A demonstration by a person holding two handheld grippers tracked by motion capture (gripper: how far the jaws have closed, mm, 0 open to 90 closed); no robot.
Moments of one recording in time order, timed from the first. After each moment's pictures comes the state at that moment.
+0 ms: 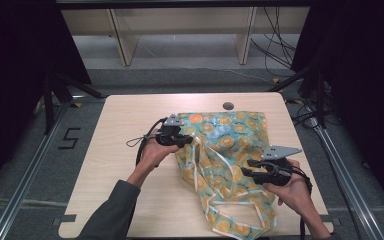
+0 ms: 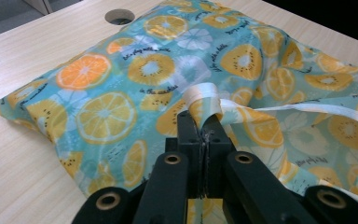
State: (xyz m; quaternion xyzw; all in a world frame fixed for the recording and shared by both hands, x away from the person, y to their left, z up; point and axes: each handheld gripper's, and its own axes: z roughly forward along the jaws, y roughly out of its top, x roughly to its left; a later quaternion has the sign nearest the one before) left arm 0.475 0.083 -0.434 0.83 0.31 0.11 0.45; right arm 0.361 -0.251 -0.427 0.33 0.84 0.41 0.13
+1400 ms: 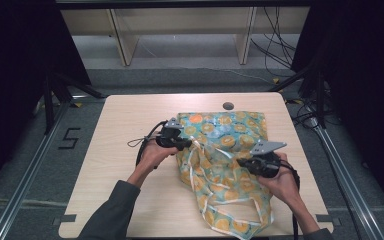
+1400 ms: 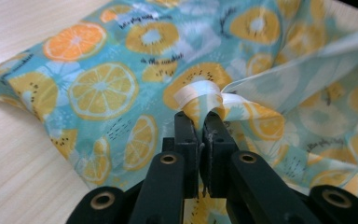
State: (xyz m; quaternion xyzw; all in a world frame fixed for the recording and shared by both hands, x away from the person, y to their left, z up) left arm 0.479 0.081 -0.454 0.85 0.31 0.09 0.42; right arm 0.393 -0.238 -0.437 0.31 0.85 0.39 0.16
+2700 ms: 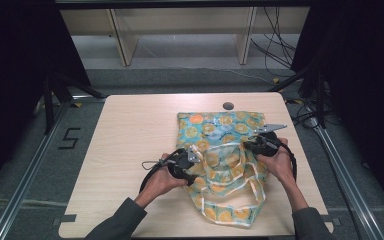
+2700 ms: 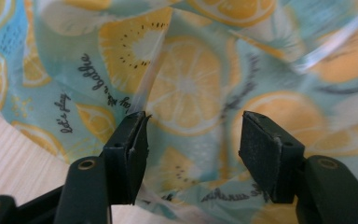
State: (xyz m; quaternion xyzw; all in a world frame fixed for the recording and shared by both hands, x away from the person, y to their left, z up) left arm 0.413 0.045 -0.485 0.93 0.24 0.15 0.23; right arm 0.463 -0.259 -0.465 0.40 0.82 0.37 0.16
